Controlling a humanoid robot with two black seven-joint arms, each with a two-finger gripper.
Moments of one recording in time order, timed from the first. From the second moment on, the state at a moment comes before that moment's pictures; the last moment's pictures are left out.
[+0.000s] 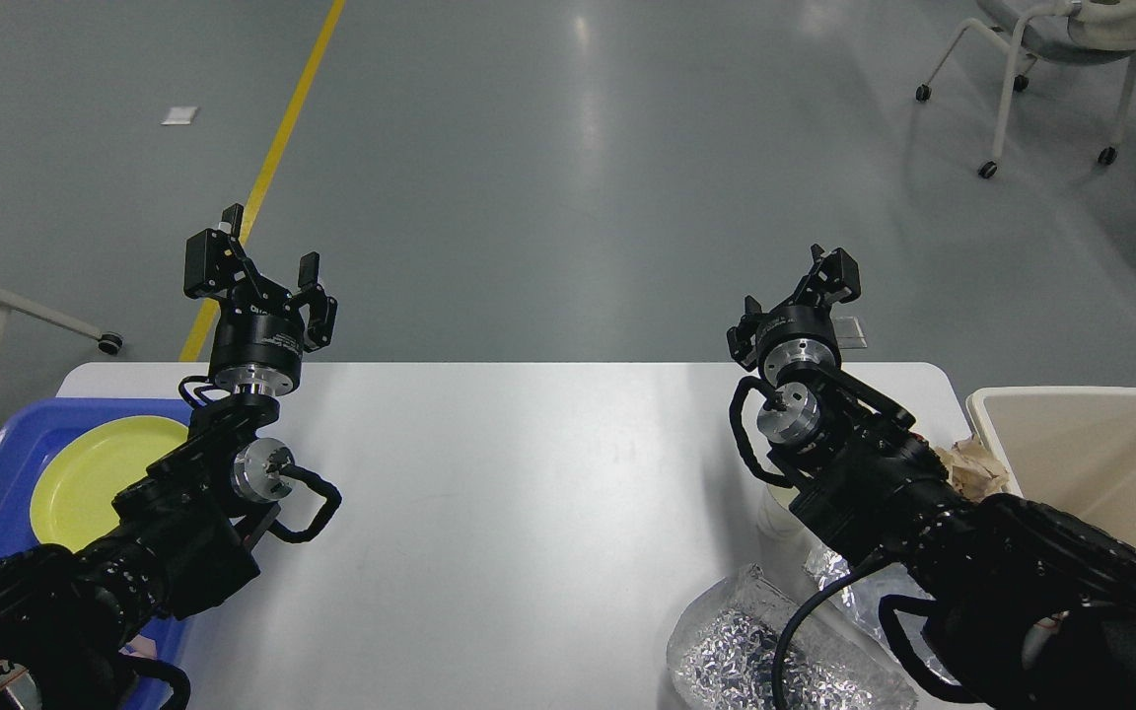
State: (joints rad) left arm -0.82 0.06 -0.56 -0.26 -0.10 -0.30 -0.79; right arm 0.93 0.16 0.58 0.16 0.29 -0.06 0.46
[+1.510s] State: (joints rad) left arm -0.82 0.06 -0.56 -0.26 -0.10 -0.30 -0.79; right arm 1.46 -0.25 -0.41 0.39 0.23 0.27 0.10
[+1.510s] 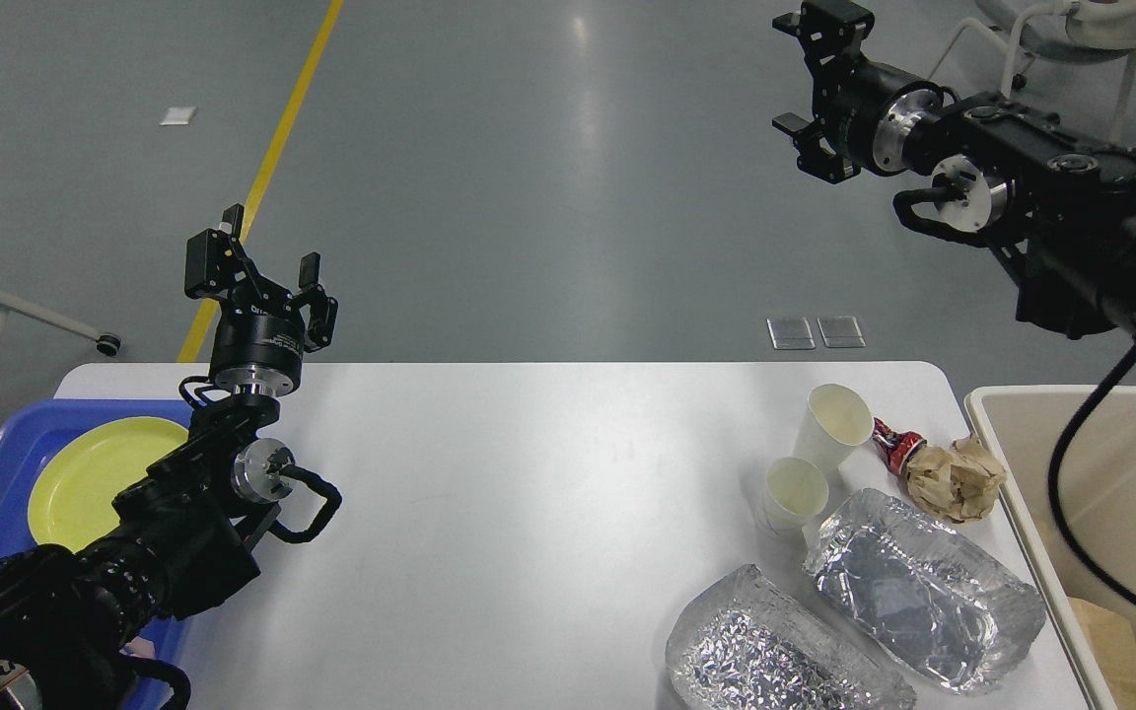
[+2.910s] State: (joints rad) left arm -0.82 0.06 -0.56 -0.26 -0.10 -0.30 -0.79; right arm 2.37 -0.42 -1.00 1.54 -0.13 0.79 0.14
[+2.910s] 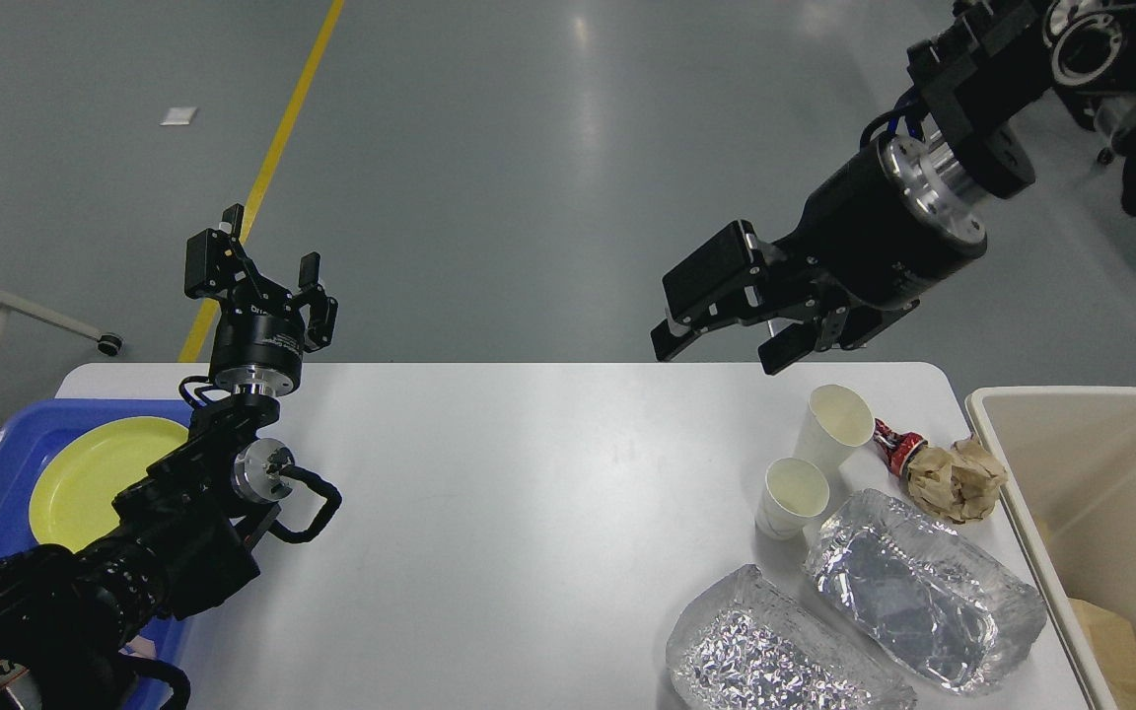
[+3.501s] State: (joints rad) left arm -0.82 0.06 -0.56 -0.26 -0.10 -0.30 -0.79; right arm 1.96 -0.44 -1.15 1.59 -0.42 0.38 0.12
